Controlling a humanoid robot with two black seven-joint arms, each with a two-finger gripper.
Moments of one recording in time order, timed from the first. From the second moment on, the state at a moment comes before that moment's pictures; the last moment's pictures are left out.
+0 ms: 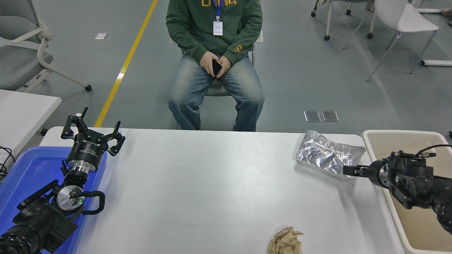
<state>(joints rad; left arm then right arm) -0.55 0.33 -0.83 -0.44 -0.19 -0.66 -0.48 0.89 -0.25 -0.79 0.20 -0.64 0.03 0.33</state>
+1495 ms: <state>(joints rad) -0.55 0.33 -0.83 -0.44 -0.19 -0.66 -0.48 1.02 -0.33 -0.67 0.08 -0.62 0.33 0.41</state>
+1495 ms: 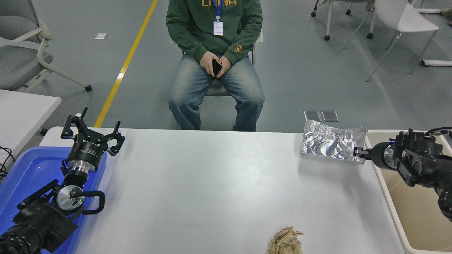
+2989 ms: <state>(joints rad) -0.55 0.33 -0.83 -0.44 -0.19 -0.66 -0.48 1.38 -1.15 -0.43 1.11 -0.81 0.32 0.32</state>
